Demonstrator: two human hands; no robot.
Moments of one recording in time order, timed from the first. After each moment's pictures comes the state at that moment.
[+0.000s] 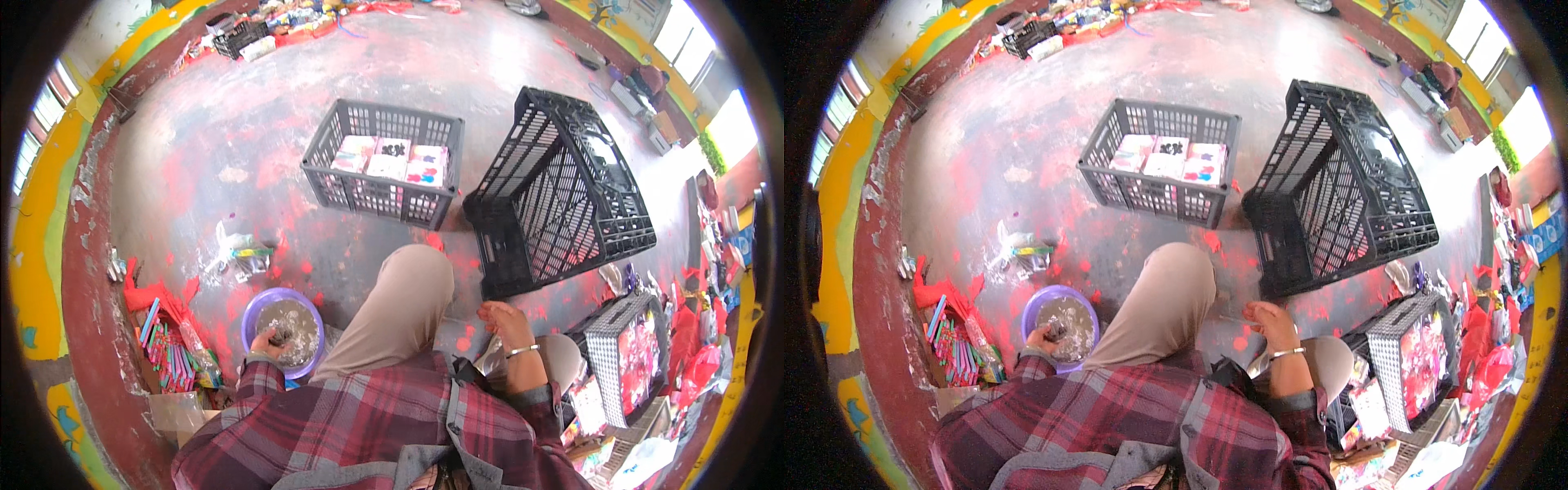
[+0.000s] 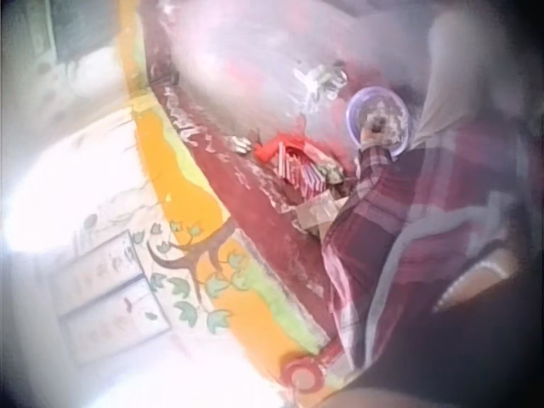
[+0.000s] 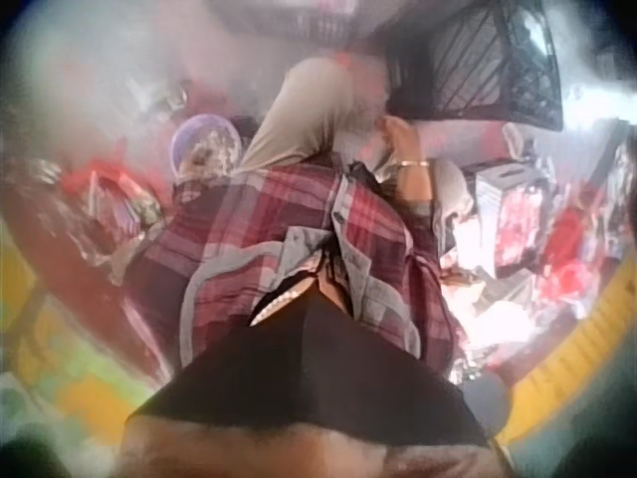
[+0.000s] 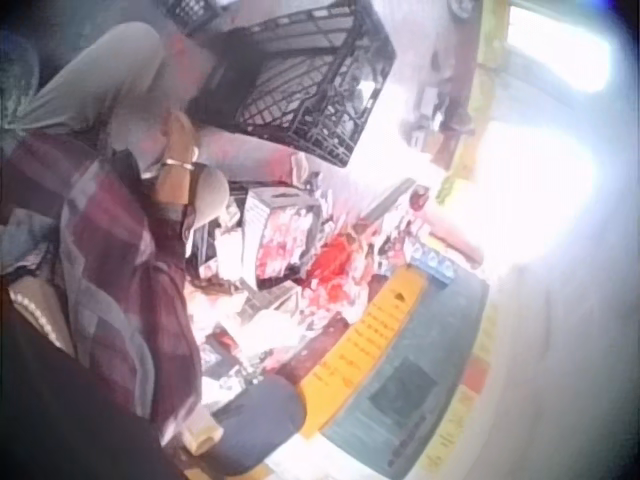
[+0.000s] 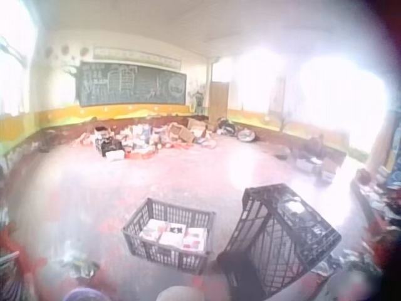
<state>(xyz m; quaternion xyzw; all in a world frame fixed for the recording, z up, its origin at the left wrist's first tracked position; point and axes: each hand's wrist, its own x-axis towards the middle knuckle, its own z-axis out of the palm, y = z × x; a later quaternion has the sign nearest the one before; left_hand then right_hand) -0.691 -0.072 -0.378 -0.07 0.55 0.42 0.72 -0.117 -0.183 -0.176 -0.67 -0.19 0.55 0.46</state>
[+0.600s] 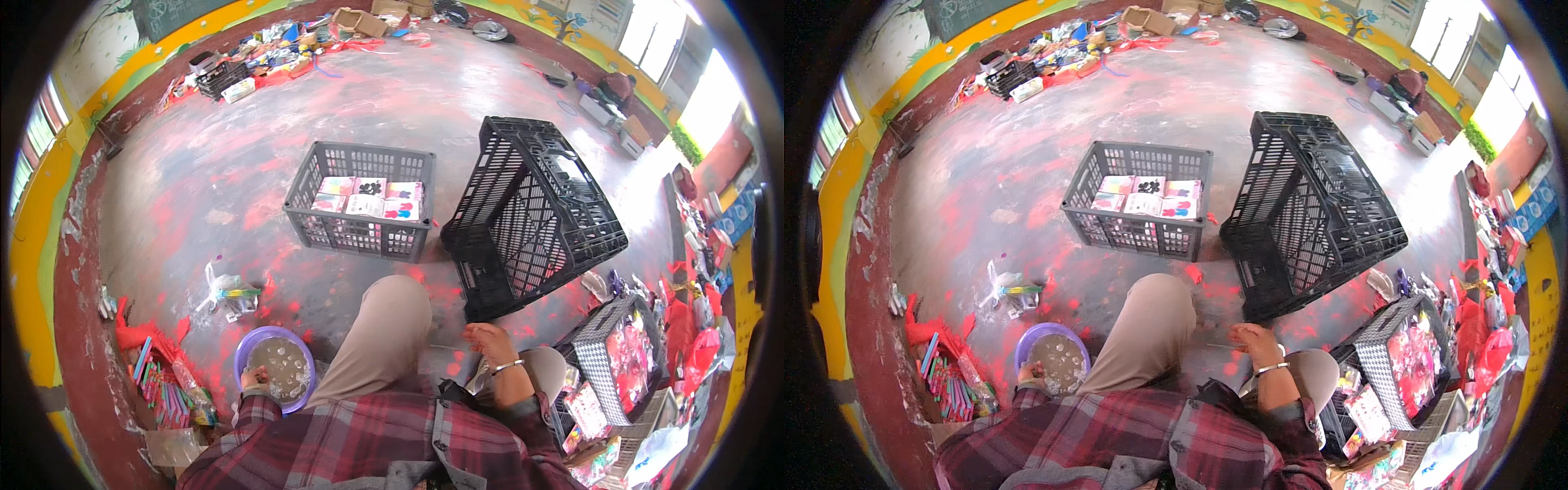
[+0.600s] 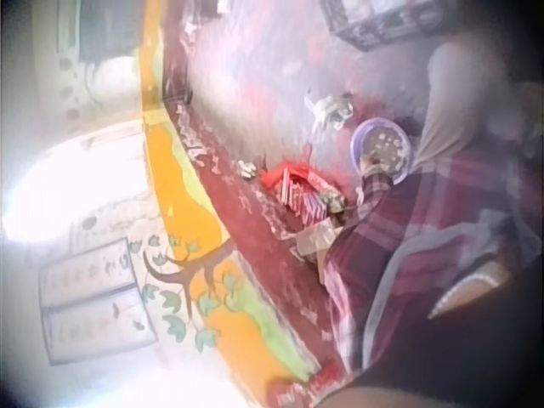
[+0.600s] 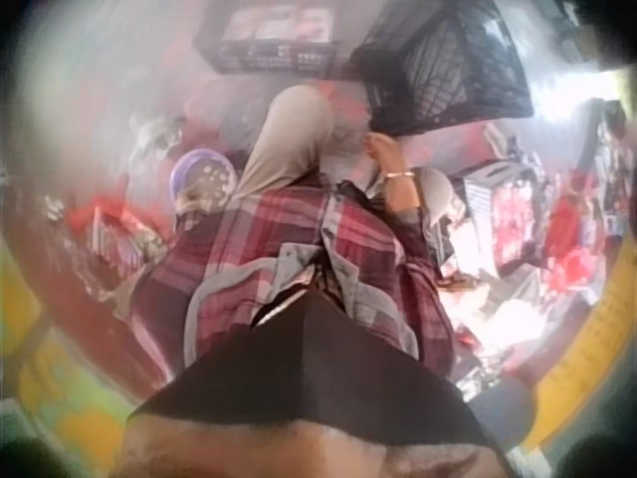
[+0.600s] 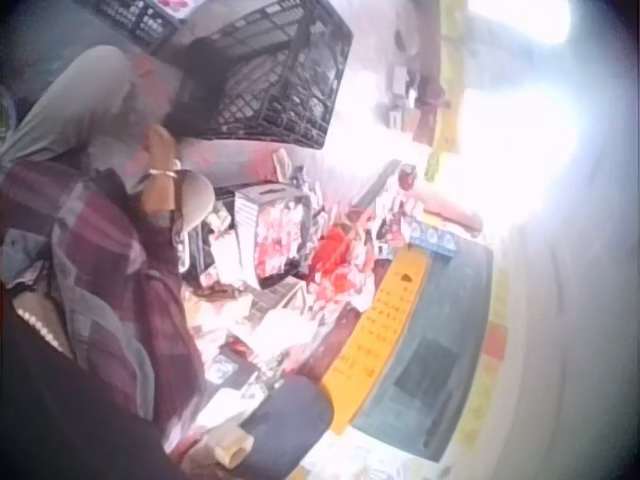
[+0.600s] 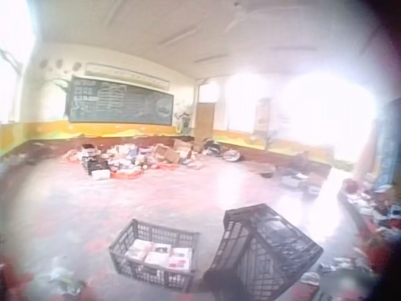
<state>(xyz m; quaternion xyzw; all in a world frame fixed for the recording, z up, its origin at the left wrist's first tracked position) -0.708 -0.066 -0.403 -0.08 0.61 0.52 0.59 -0.111 -0.192 -0.178 -0.65 -0.20 0.55 0.49</state>
